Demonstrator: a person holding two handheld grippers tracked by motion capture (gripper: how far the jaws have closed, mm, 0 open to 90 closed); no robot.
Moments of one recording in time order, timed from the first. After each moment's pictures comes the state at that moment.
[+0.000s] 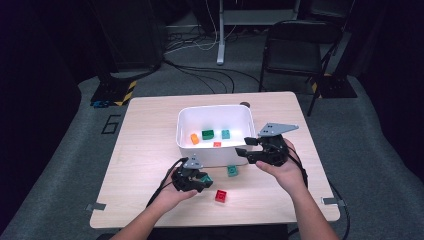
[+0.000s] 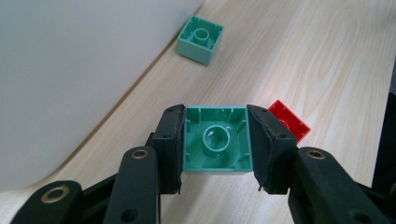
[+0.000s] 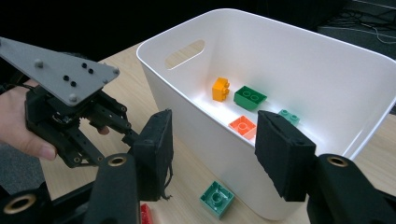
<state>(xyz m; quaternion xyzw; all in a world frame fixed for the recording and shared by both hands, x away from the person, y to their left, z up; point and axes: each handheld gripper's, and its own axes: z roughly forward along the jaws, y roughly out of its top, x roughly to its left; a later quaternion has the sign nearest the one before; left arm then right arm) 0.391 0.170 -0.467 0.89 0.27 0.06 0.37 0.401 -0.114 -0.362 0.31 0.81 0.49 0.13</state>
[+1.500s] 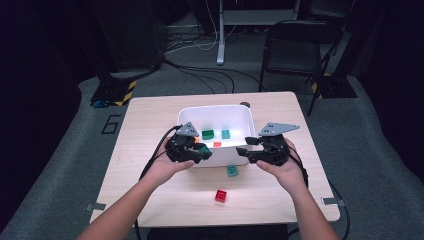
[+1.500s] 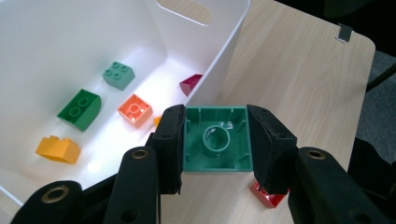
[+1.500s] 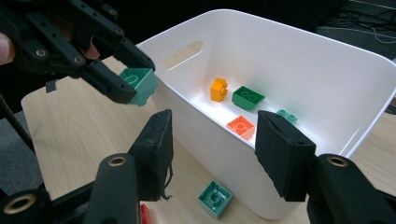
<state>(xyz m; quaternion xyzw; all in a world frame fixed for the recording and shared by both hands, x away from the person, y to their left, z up) 0.423 0.171 -0.363 0.88 0.26 0.09 0.40 0.402 -0.116 -0.362 0.32 0.80 0.49 0.13</state>
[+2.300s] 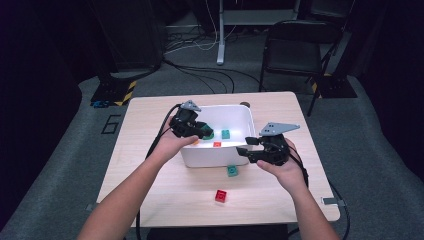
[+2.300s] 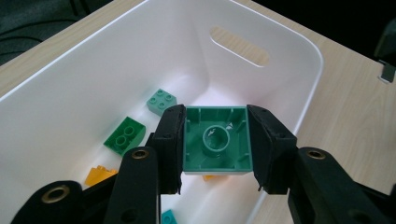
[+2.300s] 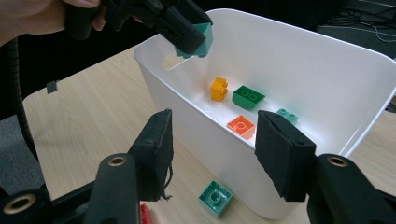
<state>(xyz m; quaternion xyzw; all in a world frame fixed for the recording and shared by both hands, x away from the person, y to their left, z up) 0.489 0.163 -0.349 0.86 0.31 0.10 0.39 0.403 -0.117 -0.363 0.32 0.80 0.49 0.13</state>
